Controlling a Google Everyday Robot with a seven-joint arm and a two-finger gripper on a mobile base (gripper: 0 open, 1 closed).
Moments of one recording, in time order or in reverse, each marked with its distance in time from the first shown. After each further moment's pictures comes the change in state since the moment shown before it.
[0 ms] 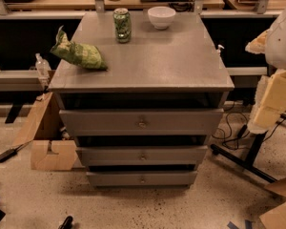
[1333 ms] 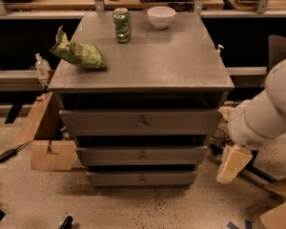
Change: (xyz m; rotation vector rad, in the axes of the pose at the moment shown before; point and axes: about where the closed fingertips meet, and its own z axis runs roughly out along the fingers) arm 0.034 0.039 0.176 -0.004 -0.043 -0.034
